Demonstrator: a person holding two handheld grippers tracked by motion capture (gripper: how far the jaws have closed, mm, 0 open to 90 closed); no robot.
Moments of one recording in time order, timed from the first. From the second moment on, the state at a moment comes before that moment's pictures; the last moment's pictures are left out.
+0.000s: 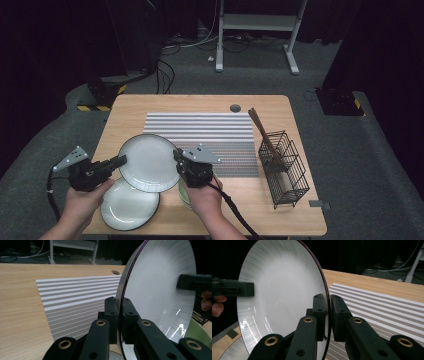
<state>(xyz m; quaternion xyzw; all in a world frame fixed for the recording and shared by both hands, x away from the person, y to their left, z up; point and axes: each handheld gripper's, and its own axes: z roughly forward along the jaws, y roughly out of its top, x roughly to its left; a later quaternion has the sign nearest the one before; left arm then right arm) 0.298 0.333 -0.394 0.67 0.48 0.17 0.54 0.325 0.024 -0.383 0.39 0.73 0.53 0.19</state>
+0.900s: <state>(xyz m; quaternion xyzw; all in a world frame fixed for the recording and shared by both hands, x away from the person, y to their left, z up) 0.332 0.292 -0.392 0.65 0.47 0.21 0.56 0.360 -0.010 -0.382 0.42 0.70 0.54 0.20</state>
